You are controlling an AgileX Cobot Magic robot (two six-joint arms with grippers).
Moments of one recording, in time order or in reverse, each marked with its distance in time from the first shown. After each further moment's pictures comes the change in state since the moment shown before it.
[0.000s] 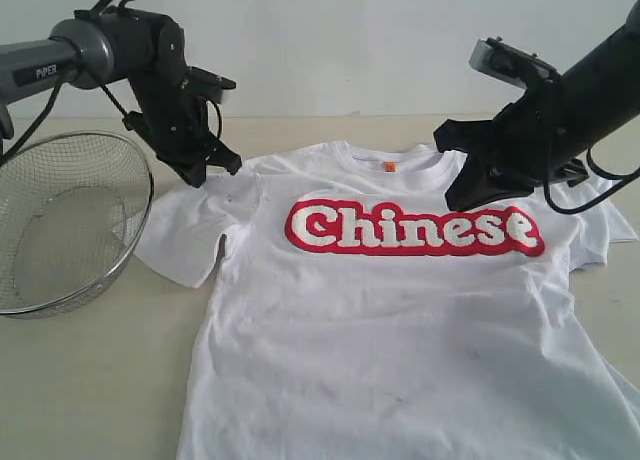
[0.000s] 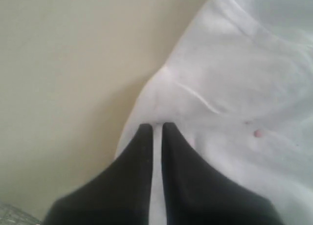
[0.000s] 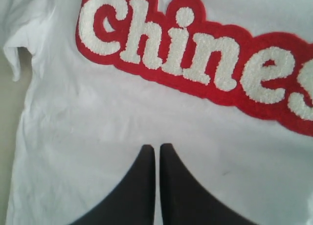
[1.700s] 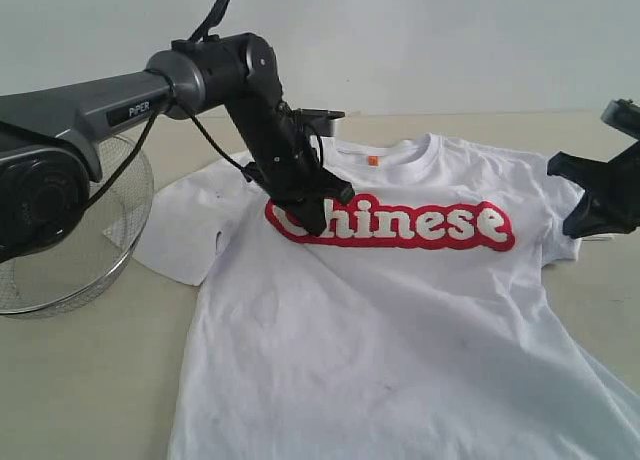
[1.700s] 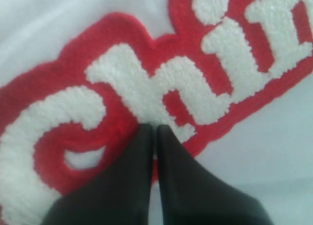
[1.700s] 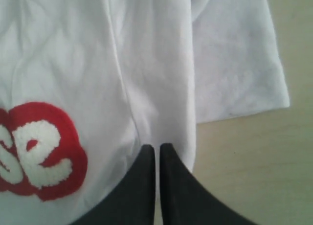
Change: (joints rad) left arm -0.180 0.105 -0.113 -0.395 0.156 0.114; right arm -0.326 0.232 -0.004 -0.019 -0.209 0.074
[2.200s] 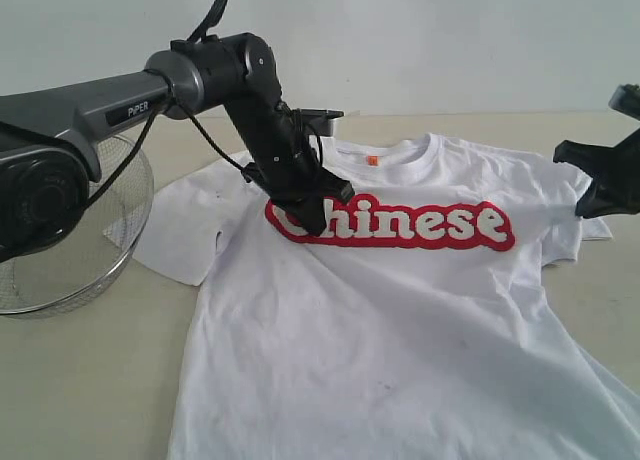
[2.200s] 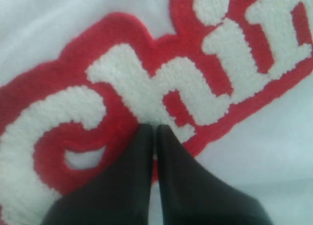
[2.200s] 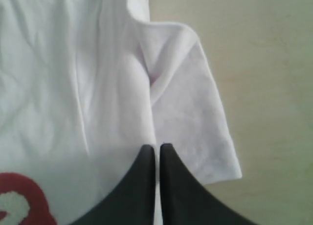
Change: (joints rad) left arm 0.002 0.002 -0.002 -0.010 0.001 -0.002; right arm 0.000 0.056 -0.095 -0.108 -0.083 0.099
